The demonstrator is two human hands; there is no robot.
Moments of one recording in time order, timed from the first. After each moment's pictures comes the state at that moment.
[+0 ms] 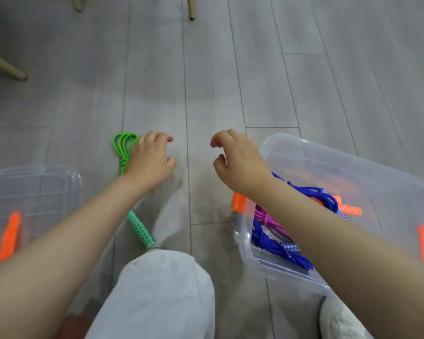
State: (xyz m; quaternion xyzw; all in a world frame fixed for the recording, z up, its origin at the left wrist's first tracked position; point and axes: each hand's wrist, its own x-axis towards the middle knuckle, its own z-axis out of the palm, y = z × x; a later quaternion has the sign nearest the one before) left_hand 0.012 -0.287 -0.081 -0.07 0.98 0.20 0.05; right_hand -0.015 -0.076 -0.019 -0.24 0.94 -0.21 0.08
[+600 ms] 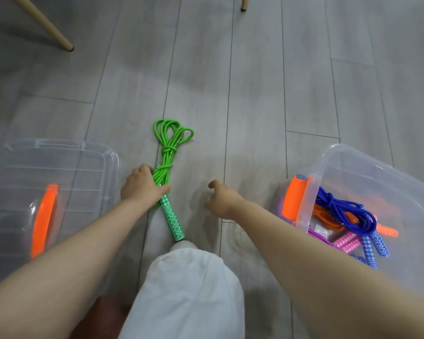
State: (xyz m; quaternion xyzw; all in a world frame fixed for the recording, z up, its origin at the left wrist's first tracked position) left_hand 0.100 -0.375 -0.163 -0.33 0.89 0.24 0.18; right_hand 0.041 -0.177 -0.113 -0.11 0.87 -0.13 0.47
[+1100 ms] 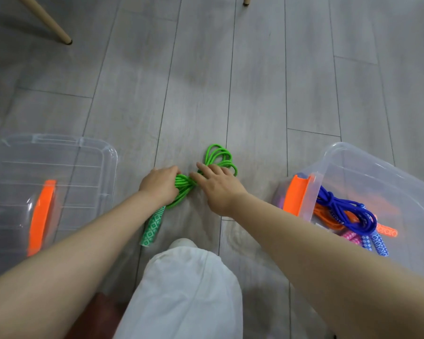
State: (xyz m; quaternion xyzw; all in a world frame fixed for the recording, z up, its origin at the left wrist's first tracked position) left_hand 0.083 -0.350 -0.151 -0.13 0.94 0.19 0.24; right_hand 0.033 -0.182 -0.112 -0.43 0.86 0.08 0.25
